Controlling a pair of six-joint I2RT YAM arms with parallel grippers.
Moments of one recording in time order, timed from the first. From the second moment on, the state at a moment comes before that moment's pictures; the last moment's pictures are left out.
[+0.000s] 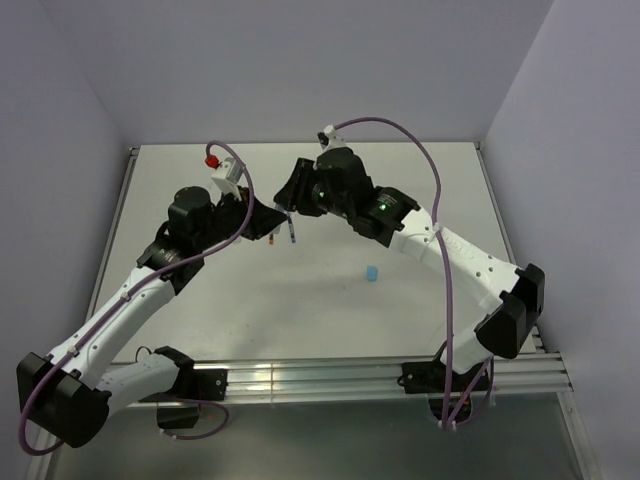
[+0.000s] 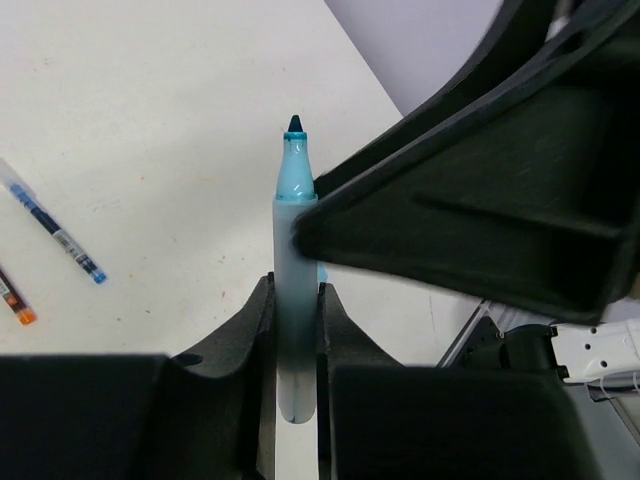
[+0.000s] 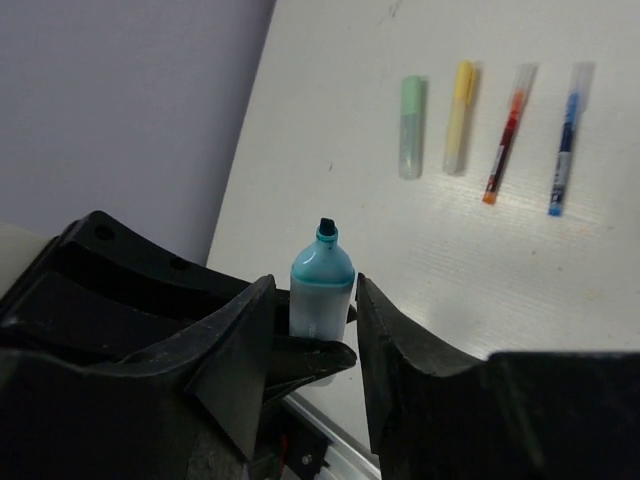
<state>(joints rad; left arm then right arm) -0.49 1.06 0.91 -0.04 0.38 -0.51 0.83 1.51 1.51 -0.41 0.06 0.81</state>
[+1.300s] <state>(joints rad) -0.49 1.06 0.91 -0.09 0.34 -0.51 0.59 1.48 0.91 -0.54 0.32 0.68</state>
